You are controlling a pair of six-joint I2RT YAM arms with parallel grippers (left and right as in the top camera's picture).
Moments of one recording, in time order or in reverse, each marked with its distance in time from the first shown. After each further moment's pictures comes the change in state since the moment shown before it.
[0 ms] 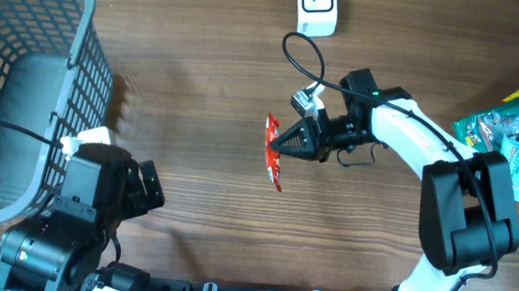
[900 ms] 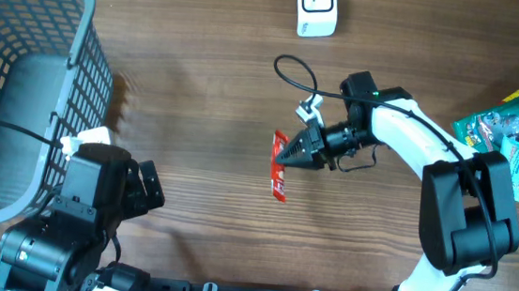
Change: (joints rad) left arm 0.000 0.000 0.000 0.000 0.000 0.000; right arm 0.000 0.000 0.000 -0.077 0.362 0.096
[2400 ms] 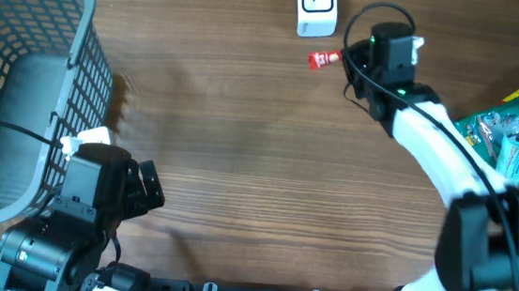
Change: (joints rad) left arm 0.000 0.000 0.000 0.000 0.000 0.000; right arm -0.047 -0.100 0.040 0.867 1.202 1.186
